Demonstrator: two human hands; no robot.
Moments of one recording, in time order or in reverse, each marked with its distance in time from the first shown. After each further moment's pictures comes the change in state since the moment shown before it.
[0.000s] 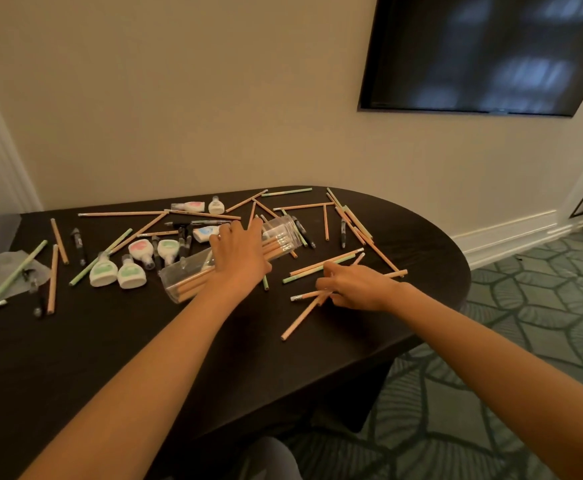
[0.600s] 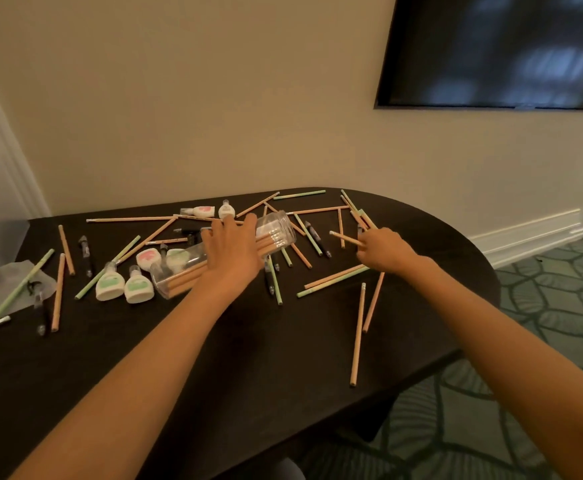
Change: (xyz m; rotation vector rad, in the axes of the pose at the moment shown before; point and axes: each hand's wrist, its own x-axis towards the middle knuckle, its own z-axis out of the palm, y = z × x) left_hand 0.032 -0.026 -0.005 0.034 0.044 -0.015; right_hand 0.044 0.050 -0.031 0.281 0.189 0.556
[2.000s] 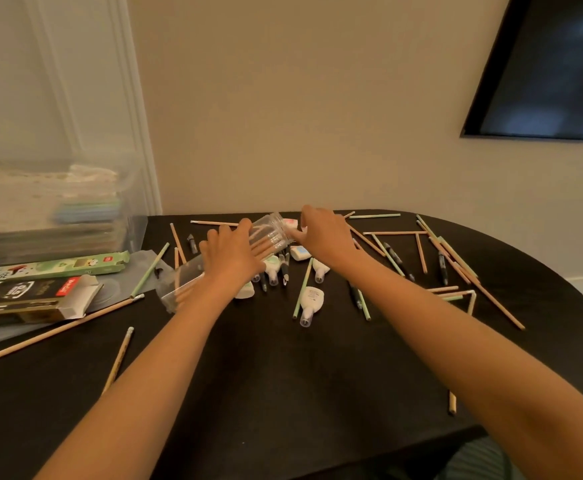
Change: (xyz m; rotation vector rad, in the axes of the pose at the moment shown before) left_hand -0.024 -0.142 -0.038 -0.123 0.061 -0.233; right_hand 0.026 -0.241 -0.006 0.062 0.330 -0.347
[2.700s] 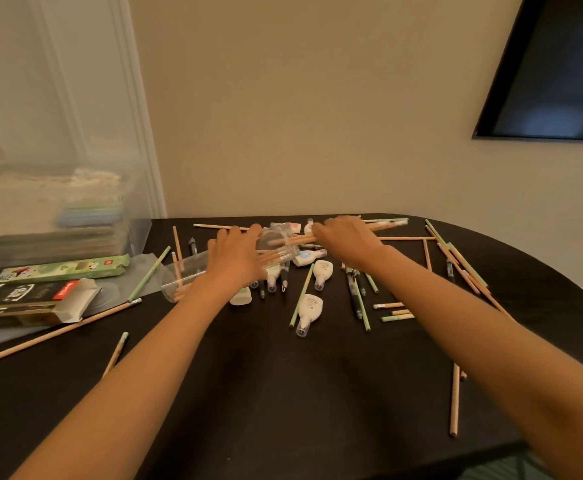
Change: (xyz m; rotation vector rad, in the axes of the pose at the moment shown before) left_hand 0.011 0.015 0.003 0.122 -0.093 0.078; right_hand 0.005 0.057 0.000 -0.485 -0.085 -0.402
